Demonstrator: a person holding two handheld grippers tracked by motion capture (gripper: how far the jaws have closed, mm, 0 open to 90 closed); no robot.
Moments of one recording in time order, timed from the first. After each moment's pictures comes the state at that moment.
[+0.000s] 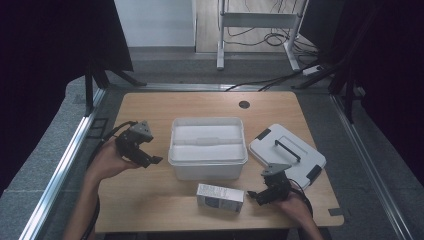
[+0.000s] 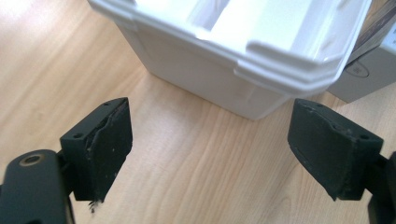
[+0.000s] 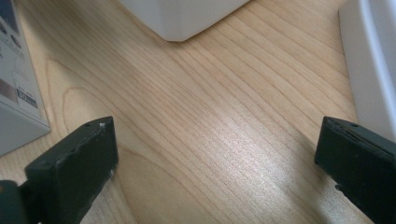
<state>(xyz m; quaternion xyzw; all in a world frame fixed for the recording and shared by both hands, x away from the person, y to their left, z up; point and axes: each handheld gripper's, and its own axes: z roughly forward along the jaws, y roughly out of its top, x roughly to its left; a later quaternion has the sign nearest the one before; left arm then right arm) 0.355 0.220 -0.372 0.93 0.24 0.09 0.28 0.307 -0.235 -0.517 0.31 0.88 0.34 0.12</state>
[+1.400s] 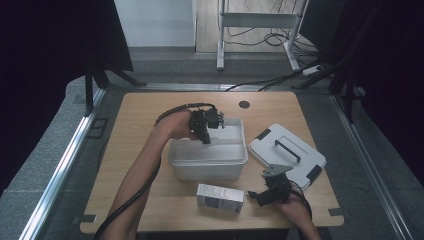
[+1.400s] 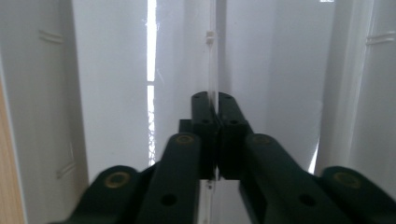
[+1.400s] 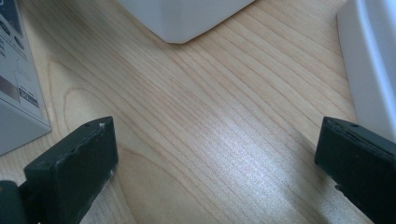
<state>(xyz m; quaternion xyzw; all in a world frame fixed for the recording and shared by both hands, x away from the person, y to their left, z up) 0.440 0.030 -0.365 1.00 0.03 0.00 0.08 0.306 -0.237 -0.518 0.30 0.88 0.35 0.12</state>
